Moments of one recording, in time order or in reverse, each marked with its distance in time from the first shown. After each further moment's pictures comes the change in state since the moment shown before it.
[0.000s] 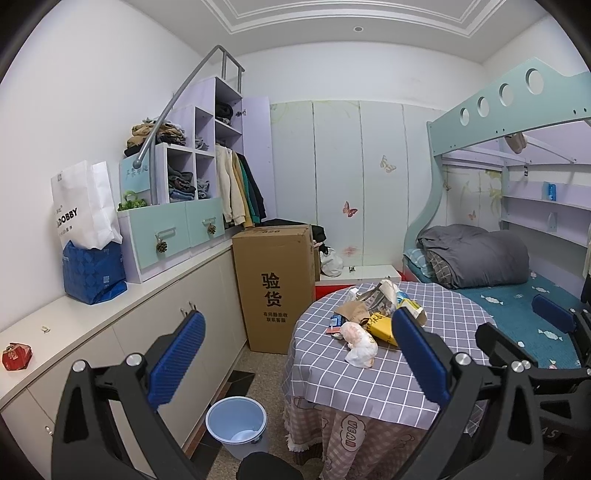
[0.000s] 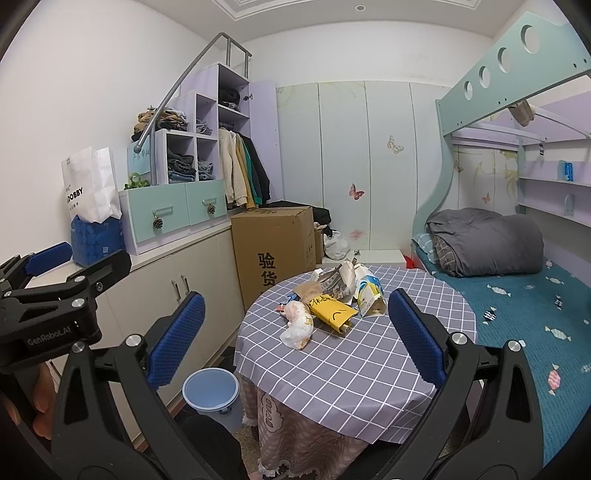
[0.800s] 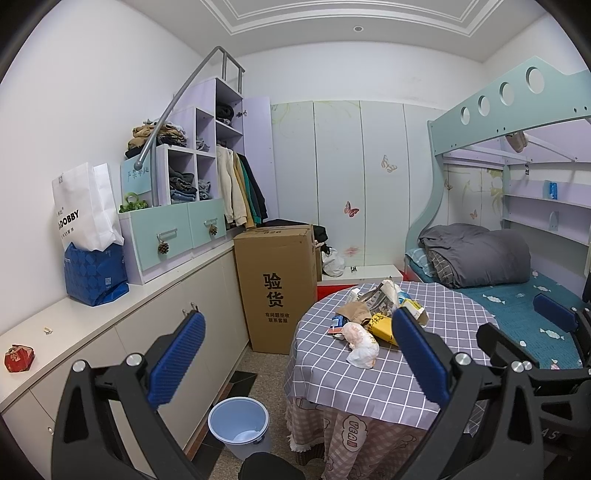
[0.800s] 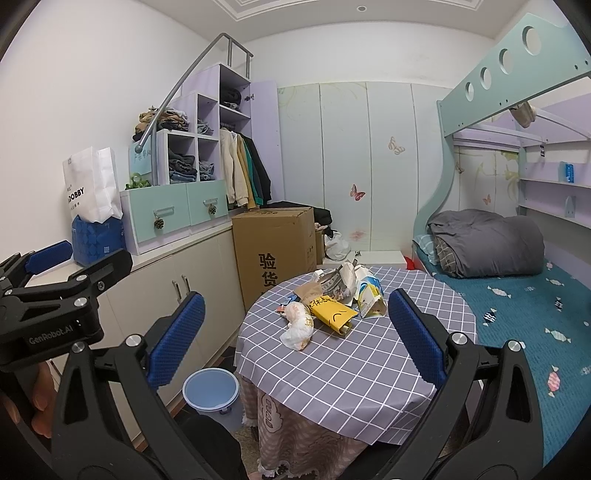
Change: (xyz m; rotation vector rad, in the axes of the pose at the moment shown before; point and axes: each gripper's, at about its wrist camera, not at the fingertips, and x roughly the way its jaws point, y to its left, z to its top) left arm 0.000 0.002 0.000 0.002 0.000 0.001; right arm 0.000 0.001 0.000 0.000 0.001 -0.002
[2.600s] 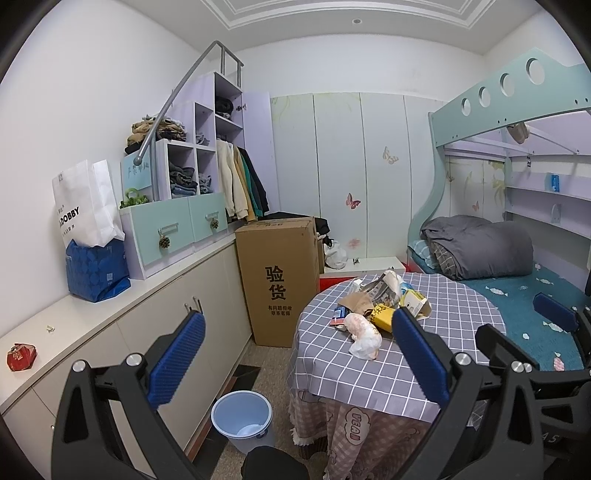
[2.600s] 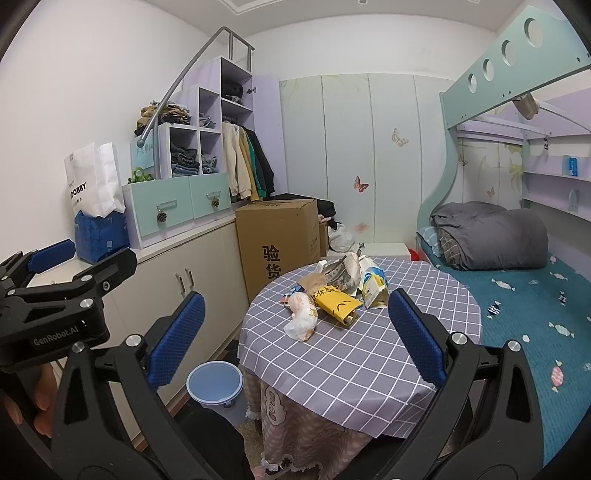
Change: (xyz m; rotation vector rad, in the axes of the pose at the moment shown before) left arm 0.002 0.002 -0.003 0.016 0.029 0.010; right arm 0.001 0.012 -0.011 0.005 0.022 0.008
